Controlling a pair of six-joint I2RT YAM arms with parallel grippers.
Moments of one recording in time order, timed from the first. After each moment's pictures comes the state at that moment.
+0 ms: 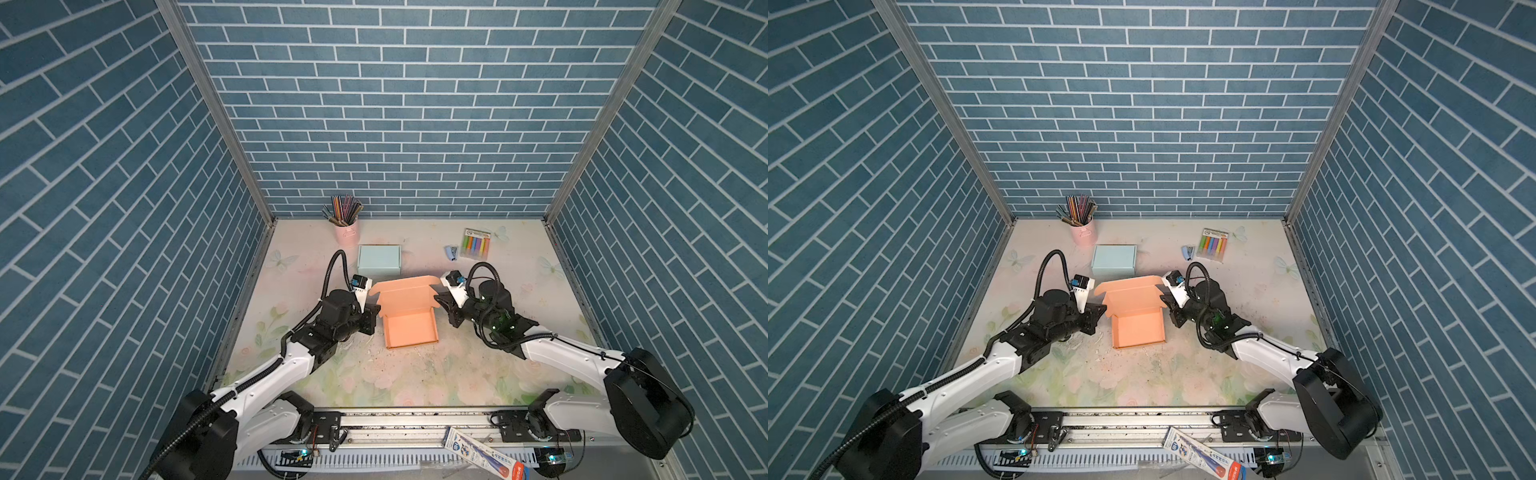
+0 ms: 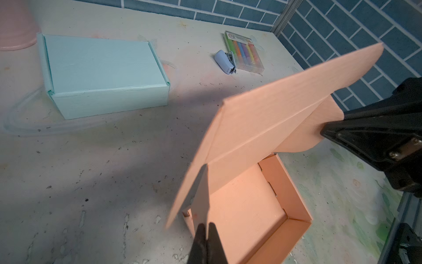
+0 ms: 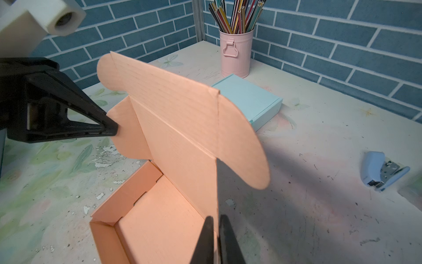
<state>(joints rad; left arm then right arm) -0.54 1.06 0.48 0.04 0.18 -0.33 0.65 1.28 0.55 0.33 -0.30 -0.05</state>
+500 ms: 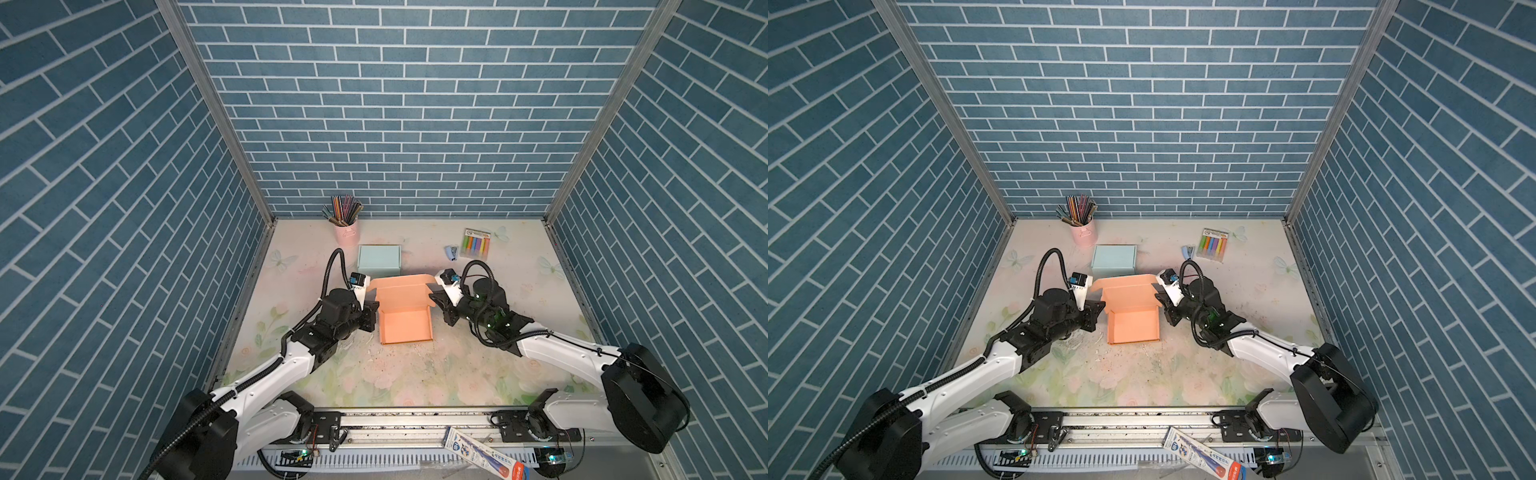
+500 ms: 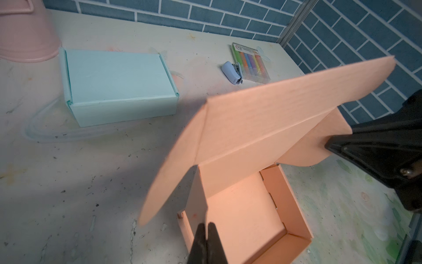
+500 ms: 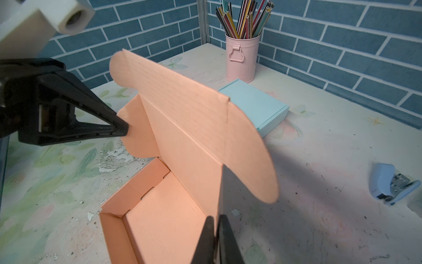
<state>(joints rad) -0.55 1.07 0.49 0.08 0.13 -0.35 0.70 1.31 0.59 0.32 -0.27 -0.05</state>
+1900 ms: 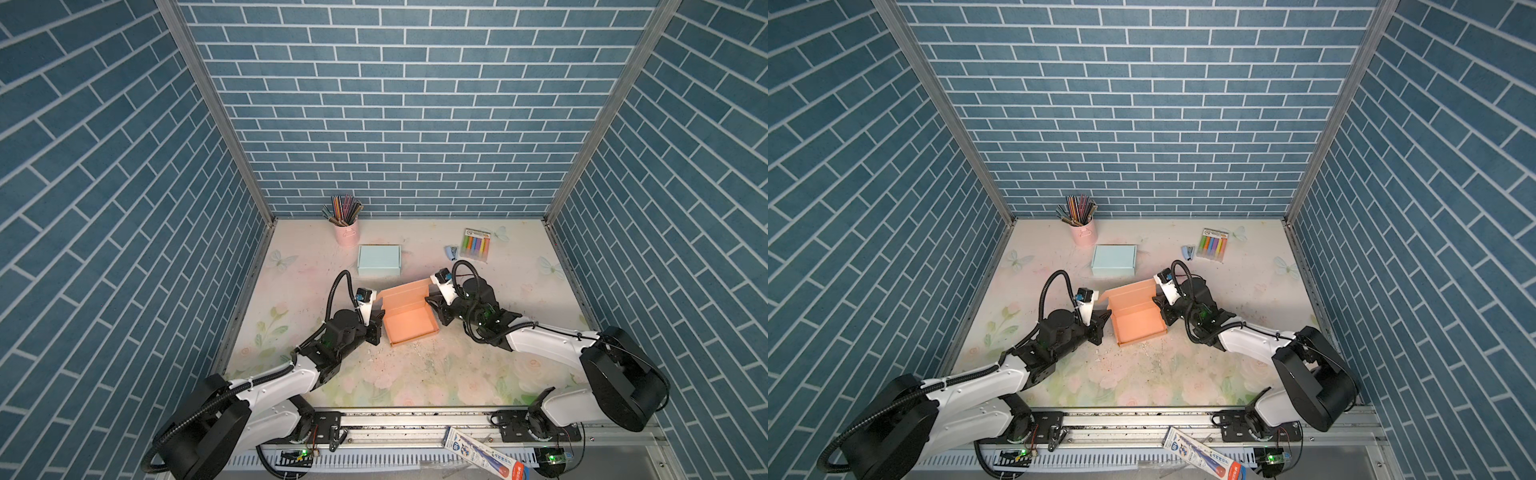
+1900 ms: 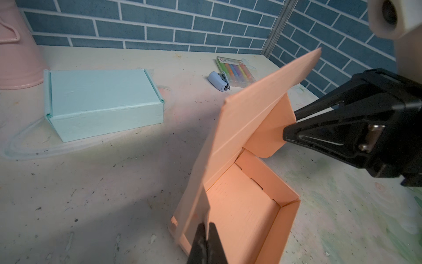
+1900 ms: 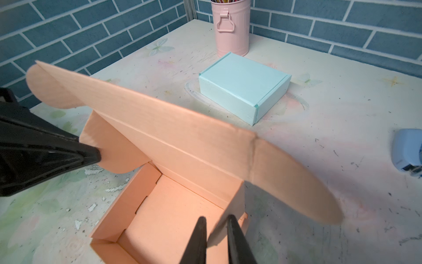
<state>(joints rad) -0.68 1.11 0.27 0.47 0.01 -0.29 0.71 1.41 0.61 0.33 -0.23 0.03</state>
